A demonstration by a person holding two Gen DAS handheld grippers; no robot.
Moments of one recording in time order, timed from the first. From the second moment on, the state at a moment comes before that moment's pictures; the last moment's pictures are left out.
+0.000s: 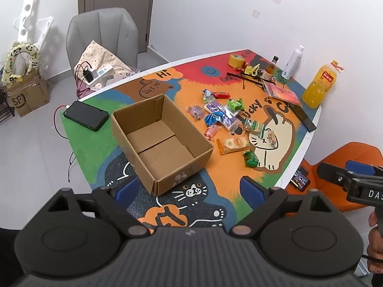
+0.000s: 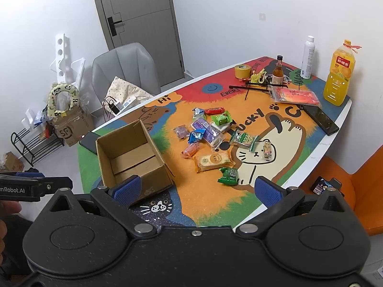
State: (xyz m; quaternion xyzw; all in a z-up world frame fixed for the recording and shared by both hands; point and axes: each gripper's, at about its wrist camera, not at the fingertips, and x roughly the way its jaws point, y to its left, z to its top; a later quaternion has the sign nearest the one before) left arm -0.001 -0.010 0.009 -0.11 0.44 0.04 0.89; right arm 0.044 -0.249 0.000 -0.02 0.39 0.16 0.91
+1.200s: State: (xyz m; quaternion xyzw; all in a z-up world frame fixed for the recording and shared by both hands) left arm 0.004 -0.013 0.005 -0.10 0.45 0.03 0.89; right arm 0.045 -0.251 -0.003 -0.01 0.39 0.16 0.91
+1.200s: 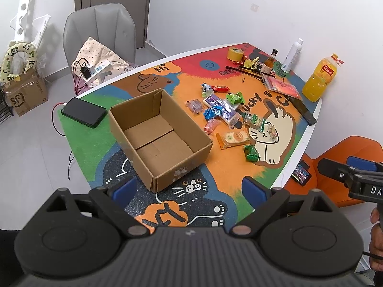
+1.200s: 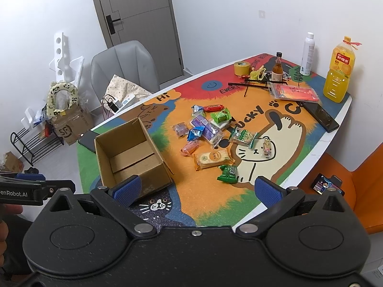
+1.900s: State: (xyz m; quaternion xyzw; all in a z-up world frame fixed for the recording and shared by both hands) left arm 0.010 -0.010 0.008 -0.10 0.45 0.03 0.89; right arm 0.052 -0.246 -0.003 -0.02 0.39 0.16 0.91
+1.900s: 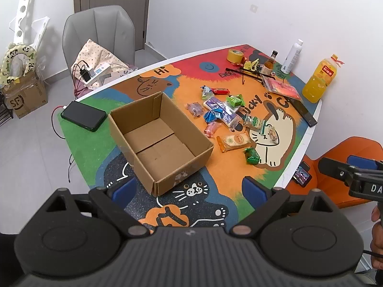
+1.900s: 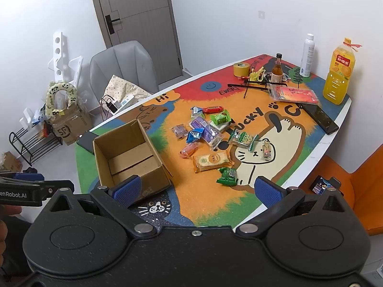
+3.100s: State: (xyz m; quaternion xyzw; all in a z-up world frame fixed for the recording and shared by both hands) left arm 0.112 -0.036 -0.020 -0.12 0.47 0.00 0.87; right arm 0.158 -0.288 -0.042 -0.02 0.46 0.17 0.87
